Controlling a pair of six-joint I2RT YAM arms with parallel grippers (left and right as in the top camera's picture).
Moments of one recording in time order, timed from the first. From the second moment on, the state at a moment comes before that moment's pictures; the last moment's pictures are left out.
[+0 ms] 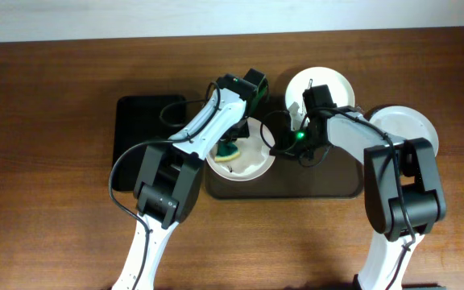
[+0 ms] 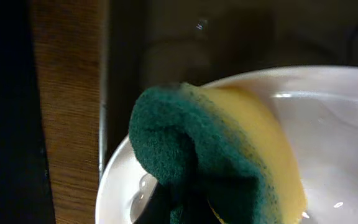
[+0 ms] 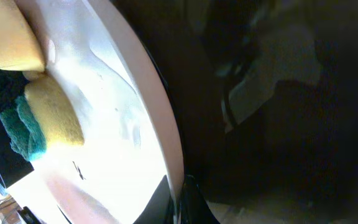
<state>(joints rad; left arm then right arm) -0.55 2.42 2.06 -1.24 -0.27 -0.69 0.16 2.04 1.24 -0.57 -0.61 0.28</state>
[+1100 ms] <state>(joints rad) -0.35 2.45 2.42 -1.40 -0.09 -0.38 0.16 2.04 1.25 -0.63 -0.58 0.31</state>
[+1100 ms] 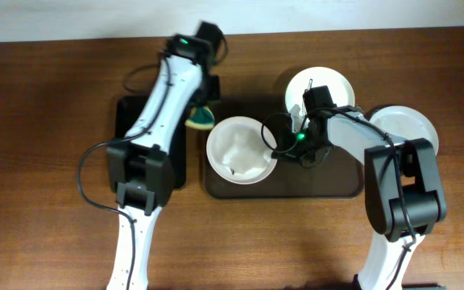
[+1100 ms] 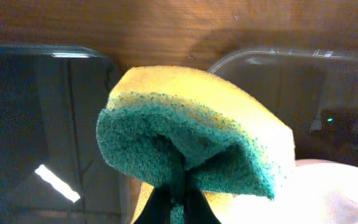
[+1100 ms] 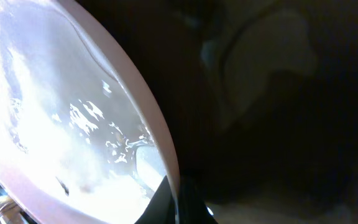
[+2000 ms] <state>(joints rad) -0.35 2.45 2.67 -1.53 -0.03 -0.30 0.76 1.47 1.29 -1.02 1.00 0.49</state>
